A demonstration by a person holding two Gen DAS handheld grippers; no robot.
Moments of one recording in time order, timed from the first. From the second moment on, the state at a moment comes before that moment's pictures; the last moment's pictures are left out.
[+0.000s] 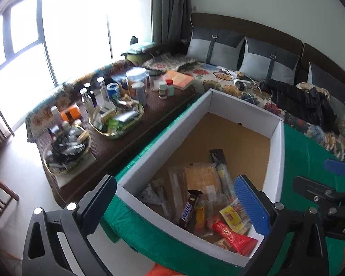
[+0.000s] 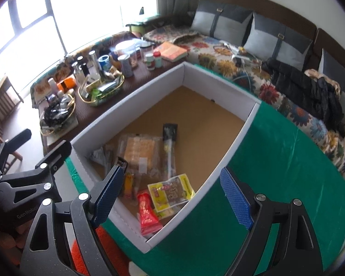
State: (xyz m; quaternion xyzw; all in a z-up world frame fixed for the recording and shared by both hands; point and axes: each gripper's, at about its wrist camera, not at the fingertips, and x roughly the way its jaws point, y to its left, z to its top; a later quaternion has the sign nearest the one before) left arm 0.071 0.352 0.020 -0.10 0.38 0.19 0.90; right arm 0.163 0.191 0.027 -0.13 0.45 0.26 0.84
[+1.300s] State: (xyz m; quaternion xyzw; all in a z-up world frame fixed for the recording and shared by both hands) left arm 0.091 0.366 0.003 -0.12 0.41 0.19 0.89; right arm 0.177 0.205 0.003 -0.16 0.46 0.23 0.84
